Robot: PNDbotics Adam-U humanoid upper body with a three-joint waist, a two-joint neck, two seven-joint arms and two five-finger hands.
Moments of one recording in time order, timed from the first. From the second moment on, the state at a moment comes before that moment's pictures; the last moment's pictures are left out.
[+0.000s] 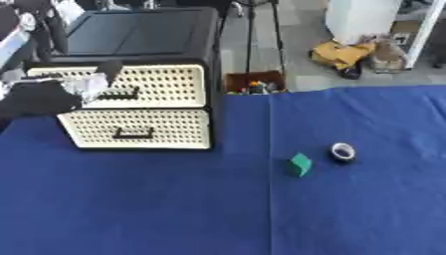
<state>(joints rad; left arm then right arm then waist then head) -0.76 0.69 -0.01 -1.99 -0.86 0.26 -0.50 -0.55 -0.22 -0.15 -1.98 0.43 -0.37 -0.21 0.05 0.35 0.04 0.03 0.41</state>
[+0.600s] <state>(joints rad) -0.74 0.81 -0.05 -1.92 -0.87 0.26 -0.66 -0.54 -0.22 -0.15 -1.98 0.42 -0.37 -0.20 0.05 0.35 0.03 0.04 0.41</state>
